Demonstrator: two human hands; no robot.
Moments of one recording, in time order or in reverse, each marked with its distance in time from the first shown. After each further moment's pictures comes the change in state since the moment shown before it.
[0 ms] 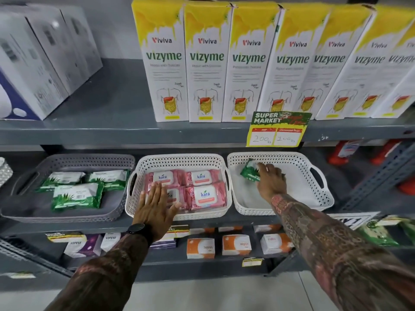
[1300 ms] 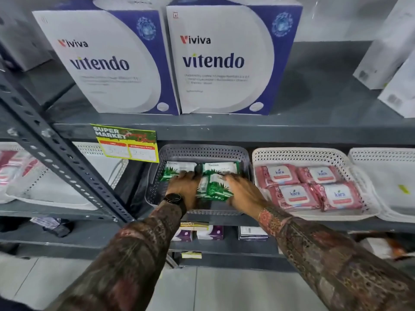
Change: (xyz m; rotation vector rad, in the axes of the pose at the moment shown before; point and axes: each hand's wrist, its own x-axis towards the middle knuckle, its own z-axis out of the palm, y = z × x) left_hand 0.011 -0.302 -0.097 0.185 -0.104 0.068; right_hand -0.100 -0.455 0.076 0.195 -0.229 -0.519
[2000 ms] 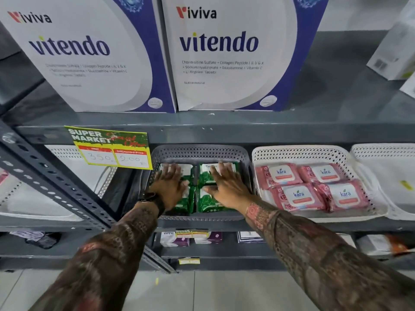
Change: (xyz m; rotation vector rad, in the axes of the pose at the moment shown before) left_hand 0.029 -0.060 0.029 -0.166 -0.062 -0.048; right_hand 0.055 -0.010 0.026 -0.017 -0.137 0.061
